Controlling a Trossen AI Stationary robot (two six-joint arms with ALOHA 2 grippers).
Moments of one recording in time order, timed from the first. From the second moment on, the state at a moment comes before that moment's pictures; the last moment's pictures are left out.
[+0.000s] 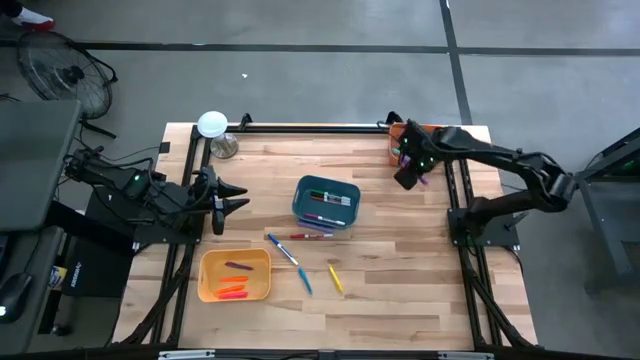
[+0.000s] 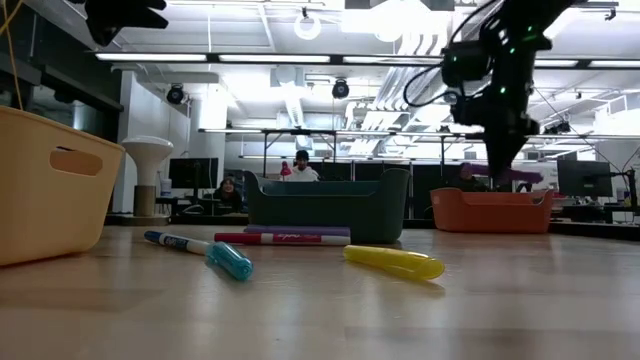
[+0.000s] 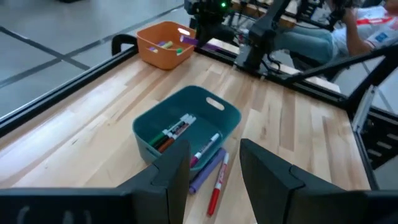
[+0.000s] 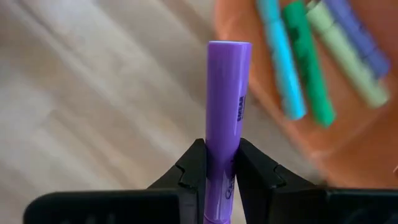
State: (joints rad) left arm -0.42 0.57 0.74 -0.56 -0.66 -0.53; right arm -0.66 1.30 0.90 -0.94 0.10 0.14
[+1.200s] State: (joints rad) left arm -0.42 0.57 0.74 -0.55 -0.75 -0.66; right arm -0.94 1.83 1.33 -1.15 0.40 -0.67
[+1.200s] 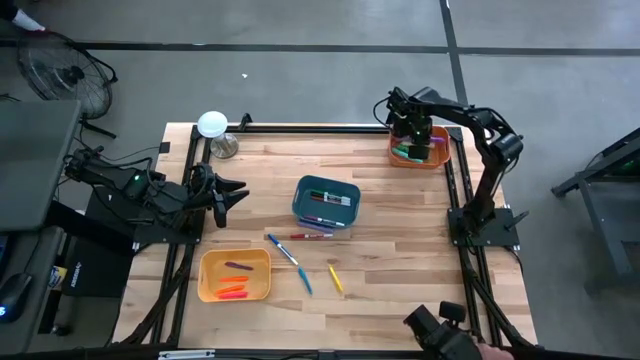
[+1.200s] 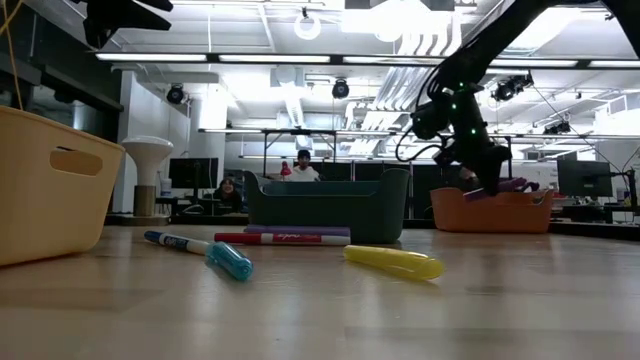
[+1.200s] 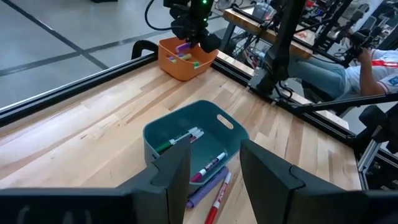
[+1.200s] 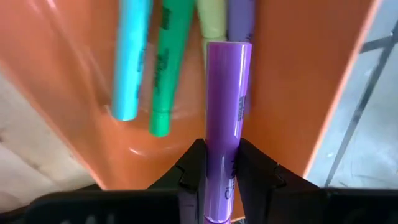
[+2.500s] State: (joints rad) left arm -0.42 0.57 0.74 -0.55 -0.69 -0.65; right arm -0.71 1.58 1.33 -1.20 0.24 -0.32
